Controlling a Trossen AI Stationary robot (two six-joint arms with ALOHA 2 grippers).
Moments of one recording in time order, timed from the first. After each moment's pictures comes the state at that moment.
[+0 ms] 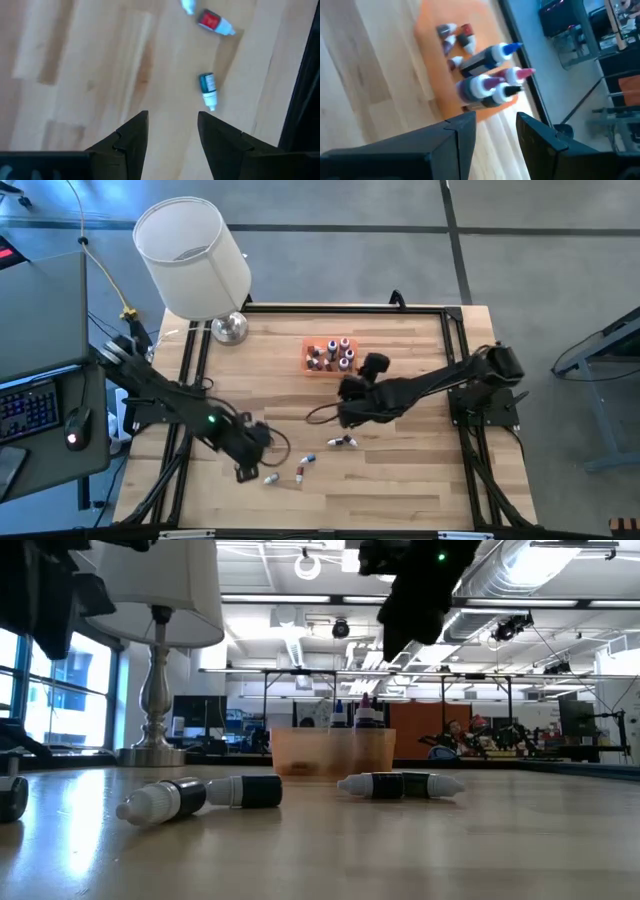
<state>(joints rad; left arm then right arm) -0.60 1.39 1.02 -0.81 -0.12 -0.85 0.22 1.77 1.38 -0.95 0.89 0.40</state>
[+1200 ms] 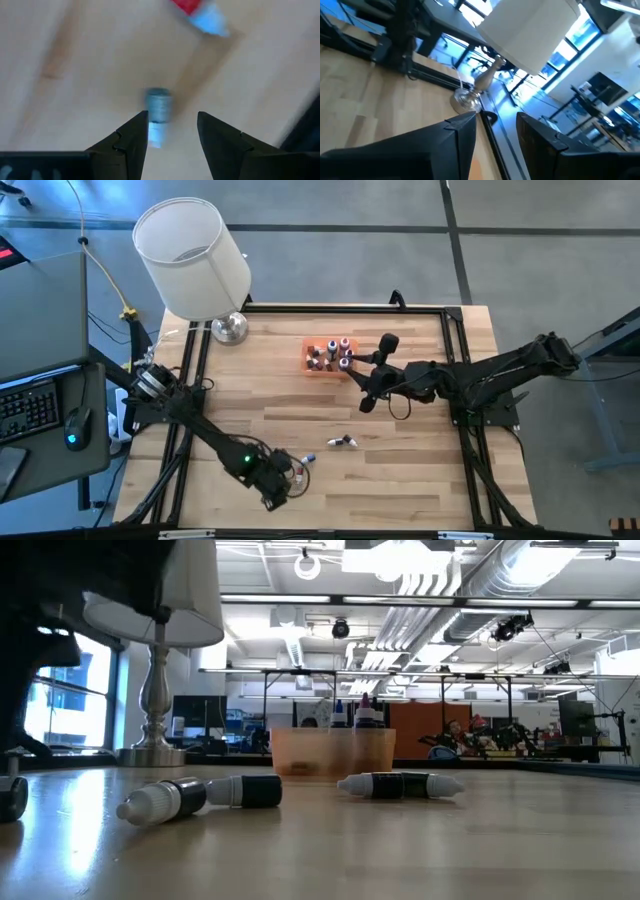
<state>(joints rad) -0.66 1.82 1.24 -0.70 -0.04 -1.16 0.20 1.25 0.92 0.20 0.63 -0.51</state>
